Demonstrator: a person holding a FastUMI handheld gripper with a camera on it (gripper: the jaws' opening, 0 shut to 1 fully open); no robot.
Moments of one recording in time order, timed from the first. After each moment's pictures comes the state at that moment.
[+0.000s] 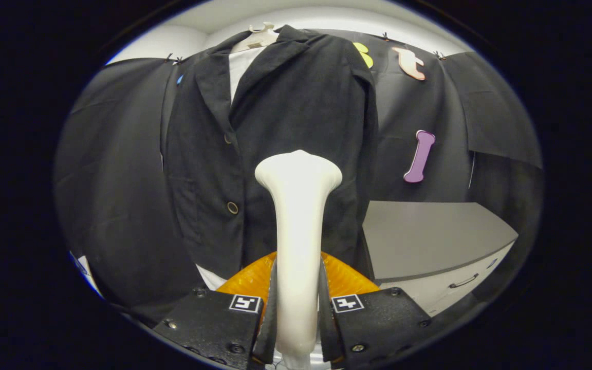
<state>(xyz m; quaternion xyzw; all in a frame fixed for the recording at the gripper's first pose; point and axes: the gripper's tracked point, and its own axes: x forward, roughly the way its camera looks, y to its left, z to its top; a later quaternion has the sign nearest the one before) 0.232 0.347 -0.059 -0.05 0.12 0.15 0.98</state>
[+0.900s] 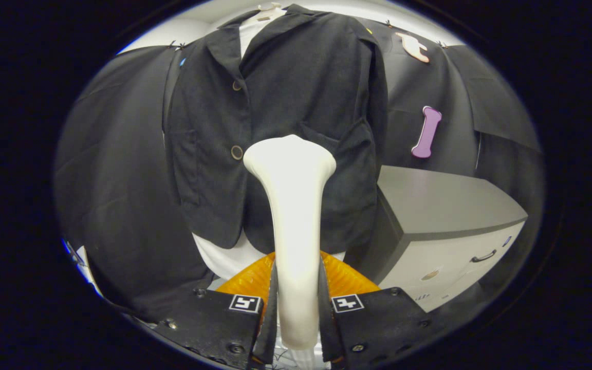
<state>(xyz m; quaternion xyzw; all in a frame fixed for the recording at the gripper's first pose) 0.230 0.354 -0.144 -0.06 0.18 0.16 0.97</state>
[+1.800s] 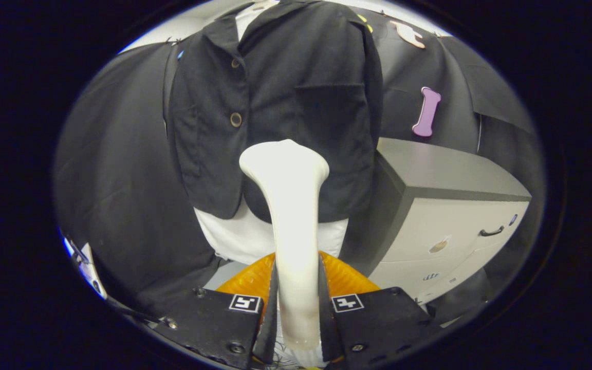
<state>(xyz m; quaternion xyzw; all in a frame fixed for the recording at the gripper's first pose) 0.205 0.339 -0.159 -0.04 0.21 0.16 0.96</state>
